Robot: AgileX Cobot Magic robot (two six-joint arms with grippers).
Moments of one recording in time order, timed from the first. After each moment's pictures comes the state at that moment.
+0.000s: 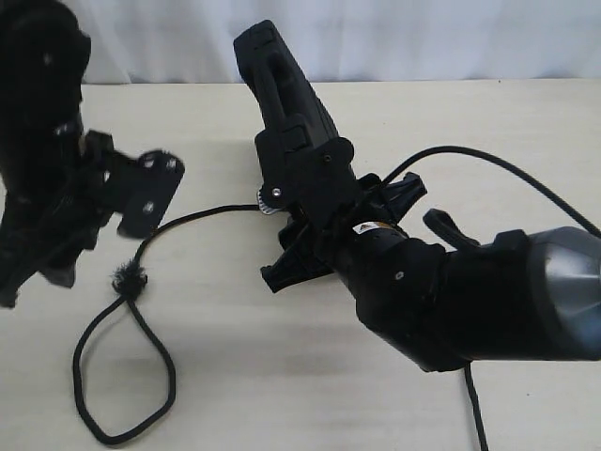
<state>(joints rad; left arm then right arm) -0.39 1.61 -1.09 0.19 1.22 1.11 0.92 1.75 -0.77 1.33 -0.60 -1.22</state>
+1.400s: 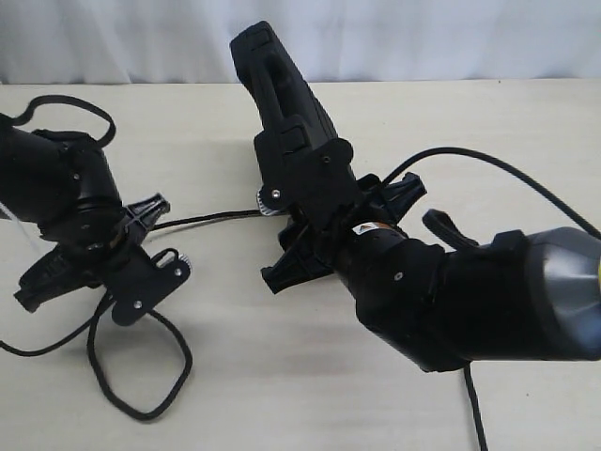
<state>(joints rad) -0.39 1.82 -0.84 0.67 0.62 1.19 0.92 1.75 -0.77 1.33 -0.60 -1.22</state>
